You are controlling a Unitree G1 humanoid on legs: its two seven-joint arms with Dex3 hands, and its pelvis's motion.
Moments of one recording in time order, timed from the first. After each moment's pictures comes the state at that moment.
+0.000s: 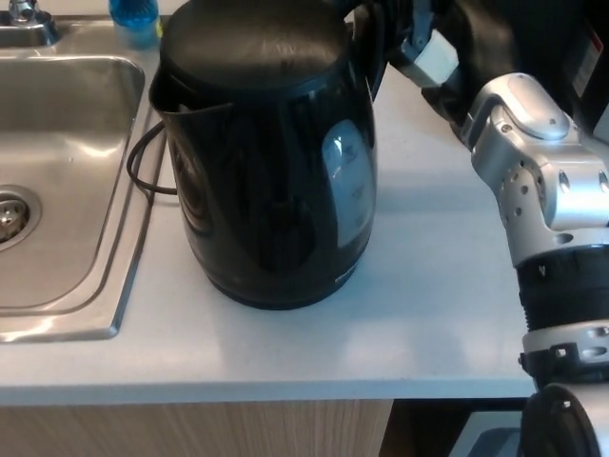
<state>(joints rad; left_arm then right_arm) 0.48 0.18 0.41 1.13 -0.20 -0.47 -0.03 -0.93 0.01 -0.19 0.42 0.15 0.43 0.08</state>
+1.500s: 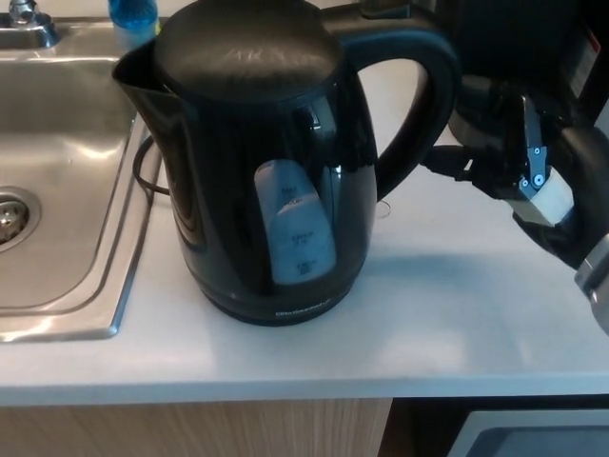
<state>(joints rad) 0.48 0.18 0.38 1.10 -0.18 -0.48 -0.01 -0.38 -0.16 -0.14 -0.26 0.33 0.67 0.17</state>
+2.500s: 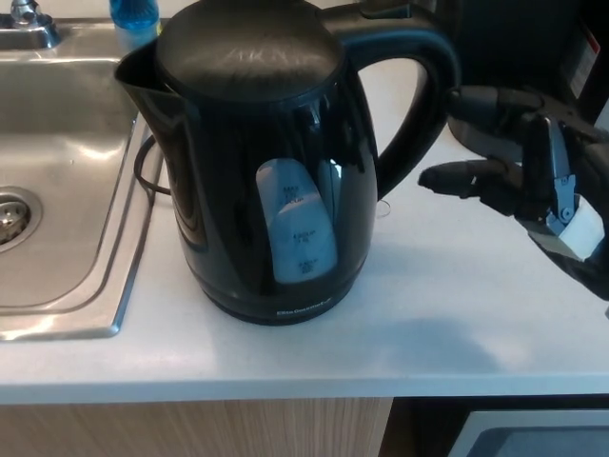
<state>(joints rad) 0.48 0.17 0.37 1.08 -0.17 -0.48 0.01 -0.24 -0.24 -0.14 -0.51 0.42 0.71 0.20</state>
